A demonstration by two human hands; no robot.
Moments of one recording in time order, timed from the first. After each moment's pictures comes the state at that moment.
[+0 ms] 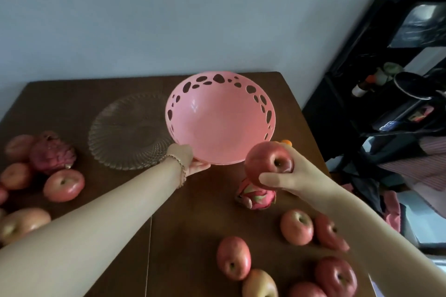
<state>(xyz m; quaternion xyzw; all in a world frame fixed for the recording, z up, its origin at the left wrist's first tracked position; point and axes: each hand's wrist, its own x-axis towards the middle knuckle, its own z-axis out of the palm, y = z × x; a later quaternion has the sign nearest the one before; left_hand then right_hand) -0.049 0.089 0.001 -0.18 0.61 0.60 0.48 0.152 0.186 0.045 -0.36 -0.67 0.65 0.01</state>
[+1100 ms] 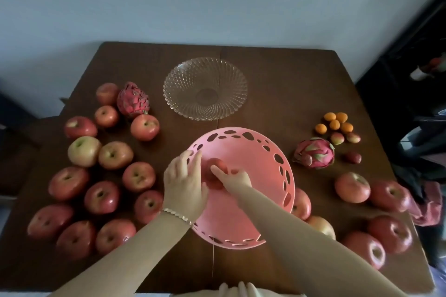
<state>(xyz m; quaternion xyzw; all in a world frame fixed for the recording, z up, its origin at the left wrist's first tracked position) -0.027 -0.150 -0.068 0.38 0.91 0.15 0.02 0.027 -0.039 -0.082 -0.57 -0.55 0.61 -0.08</state>
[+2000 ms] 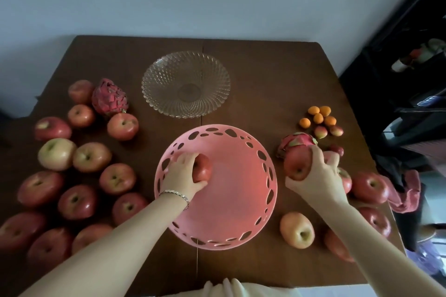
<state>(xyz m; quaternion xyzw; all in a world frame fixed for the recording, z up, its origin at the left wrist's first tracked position) -0.043 -0.110 -0.106 0.32 0.90 0.18 0.24 0.162 0.064 -0.028 -0.53 -0.81 0.23 -0.01</state>
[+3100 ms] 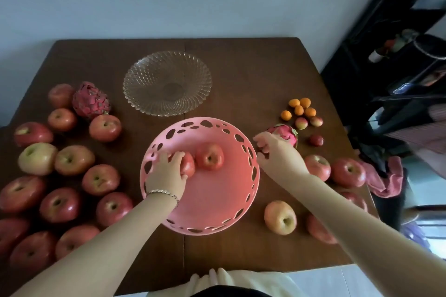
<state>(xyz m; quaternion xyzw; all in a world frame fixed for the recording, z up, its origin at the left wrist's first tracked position) -0.023 -0.105 -0.086 0.31 0.93 0.08 0.18 0.140 0.072 -0.024 -0.38 -0.88 0.28 0.00</state>
